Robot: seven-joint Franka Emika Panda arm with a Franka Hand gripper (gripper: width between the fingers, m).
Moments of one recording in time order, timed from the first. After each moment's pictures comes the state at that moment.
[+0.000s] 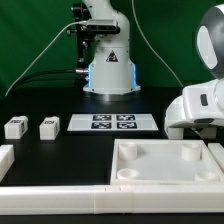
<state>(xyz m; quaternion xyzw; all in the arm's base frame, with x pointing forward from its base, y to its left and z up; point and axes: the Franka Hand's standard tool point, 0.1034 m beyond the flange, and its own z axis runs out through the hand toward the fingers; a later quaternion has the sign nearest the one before) 0.403 0.183 0.013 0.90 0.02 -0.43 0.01</state>
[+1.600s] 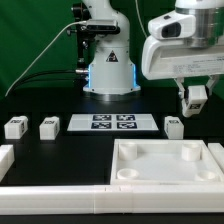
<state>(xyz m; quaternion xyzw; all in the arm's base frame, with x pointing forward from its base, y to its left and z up) 0.449 0.130 0.102 1.00 0.02 -0.06 -0.03</state>
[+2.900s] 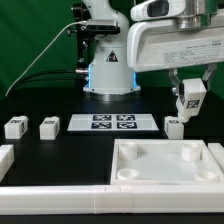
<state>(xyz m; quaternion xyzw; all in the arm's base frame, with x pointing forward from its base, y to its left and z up) 0.537 0.104 0.127 1.00 0.07 0.03 -0.04</state>
